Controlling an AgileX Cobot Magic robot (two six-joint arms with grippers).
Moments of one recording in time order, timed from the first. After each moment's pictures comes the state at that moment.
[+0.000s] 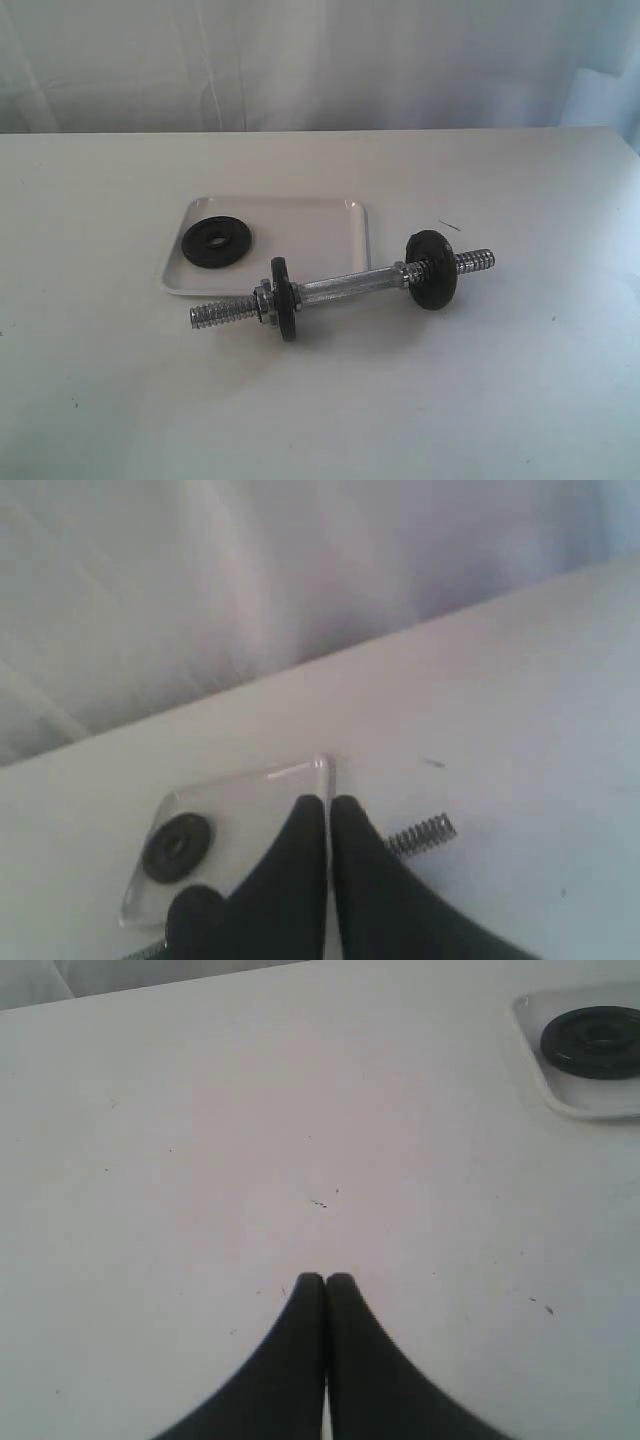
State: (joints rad) left arm 0.05 0.01 0.02 -0.08 0.40 0.21; right arm 0.03 0.63 -0.77 0.36 0.61 0.09
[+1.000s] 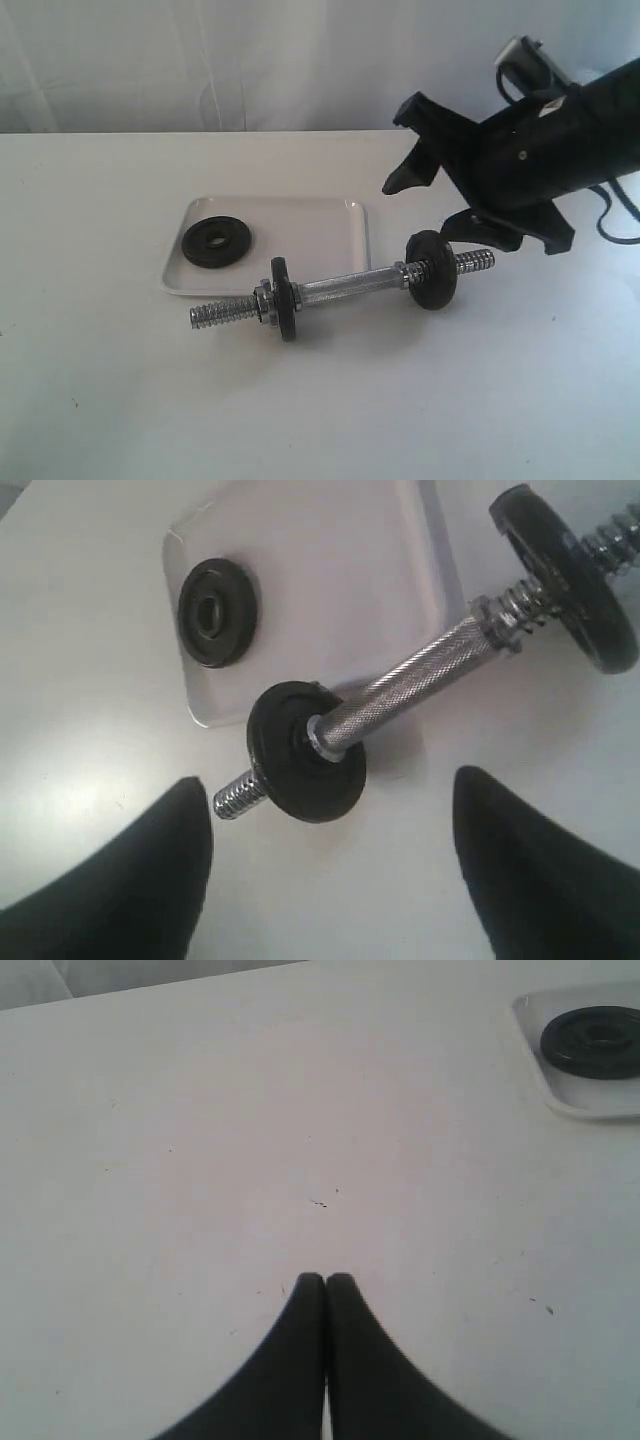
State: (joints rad) left arm 0.05 0.01 0.02 -0.08 0.40 0.21; right arm 0.35 1.40 -1.01 0.52 0.61 0.39
